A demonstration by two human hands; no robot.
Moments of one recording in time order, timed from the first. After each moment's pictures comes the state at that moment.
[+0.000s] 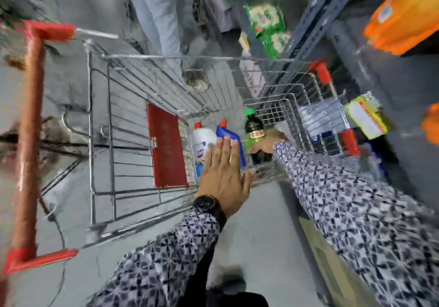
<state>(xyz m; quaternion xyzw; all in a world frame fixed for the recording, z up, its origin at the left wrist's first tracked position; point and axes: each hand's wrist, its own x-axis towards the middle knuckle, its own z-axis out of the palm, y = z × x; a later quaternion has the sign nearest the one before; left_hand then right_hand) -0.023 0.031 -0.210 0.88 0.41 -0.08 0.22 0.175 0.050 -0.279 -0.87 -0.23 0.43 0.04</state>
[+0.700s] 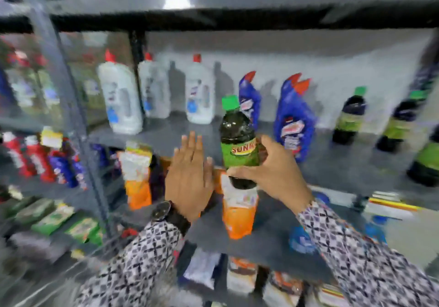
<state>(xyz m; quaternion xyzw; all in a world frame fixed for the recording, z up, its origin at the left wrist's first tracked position) 0.142 -0.171 0.194 0.92 -0.05 0.34 0.19 0.147 -0.372 0.250 -0.85 -0.16 -0.14 0.48</state>
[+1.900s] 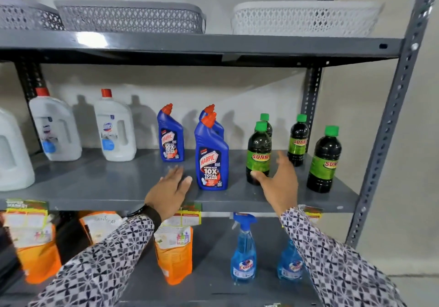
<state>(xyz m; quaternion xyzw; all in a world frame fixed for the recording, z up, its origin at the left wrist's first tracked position) 0.265 -0.289 0.224 0.94 -0.18 0.12 0.26 0.190 -0.567 0.246 -0.83 0.11 -0.36 0.41</state>
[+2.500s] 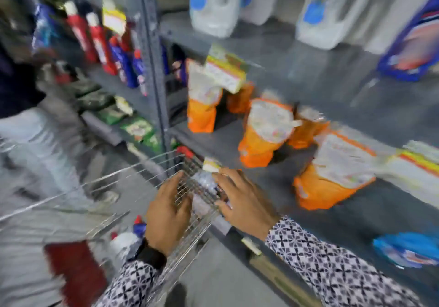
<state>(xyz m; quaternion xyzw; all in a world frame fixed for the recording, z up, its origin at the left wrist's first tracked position) 0.076 -0.004 -0.031 0.85 0.22 0.19 0.43 0.182 -0.178 0.020 -0.89 -0.44 -0.03 0.12</state>
